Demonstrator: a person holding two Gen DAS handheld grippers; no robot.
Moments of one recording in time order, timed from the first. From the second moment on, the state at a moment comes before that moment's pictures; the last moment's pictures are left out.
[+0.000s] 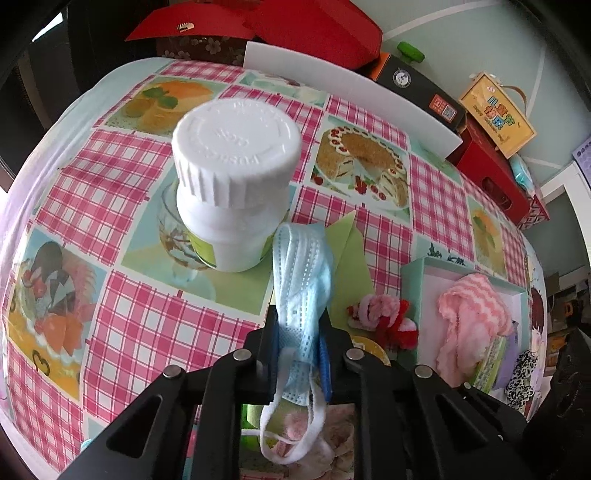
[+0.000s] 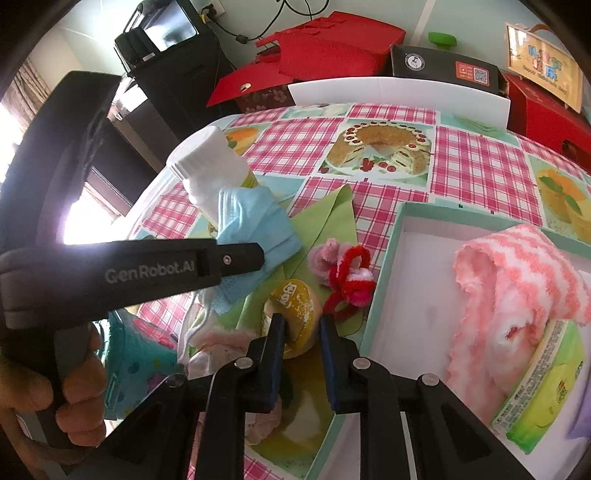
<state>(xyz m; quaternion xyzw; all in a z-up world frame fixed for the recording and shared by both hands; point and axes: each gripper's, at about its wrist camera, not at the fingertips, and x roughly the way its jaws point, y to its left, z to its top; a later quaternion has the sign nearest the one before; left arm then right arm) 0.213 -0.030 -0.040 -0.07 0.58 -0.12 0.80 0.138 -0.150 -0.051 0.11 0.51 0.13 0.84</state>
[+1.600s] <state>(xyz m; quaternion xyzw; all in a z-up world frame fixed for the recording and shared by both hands) 0.162 -0.028 0.074 -0.08 0.43 -0.16 0.88 0.091 -0.219 0.047 0.15 0.38 0.07 0.91</state>
